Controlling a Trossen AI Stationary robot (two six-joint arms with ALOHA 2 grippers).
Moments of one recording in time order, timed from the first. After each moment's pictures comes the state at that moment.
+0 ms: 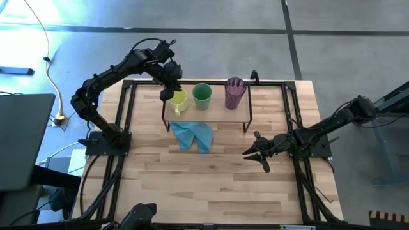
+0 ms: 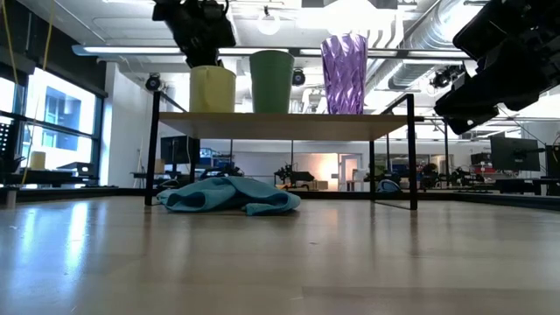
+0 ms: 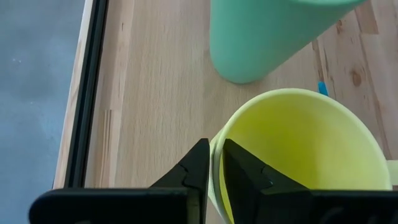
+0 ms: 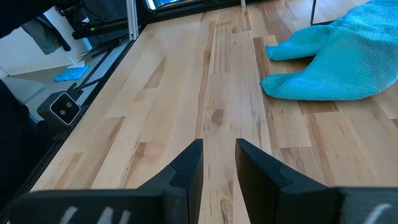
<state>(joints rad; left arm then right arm) 0.85 1.58 1.54 -1.07 0.42 0.62 0.33 0.95 0.20 0.38 0.10 0.29</state>
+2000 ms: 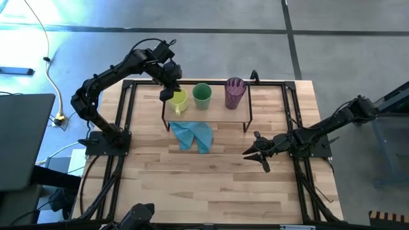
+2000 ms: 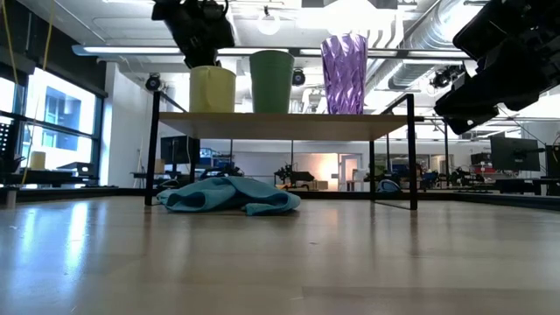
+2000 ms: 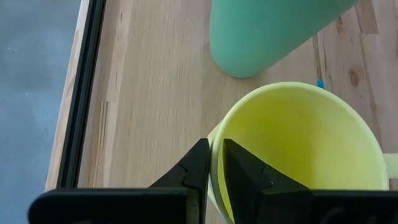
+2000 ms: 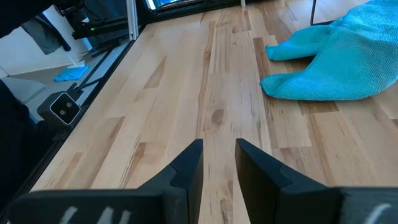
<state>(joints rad) 0.85 1.58 1.54 -1.09 0.41 0.60 0.33 0.95 0.20 0.38 0.10 0.29</state>
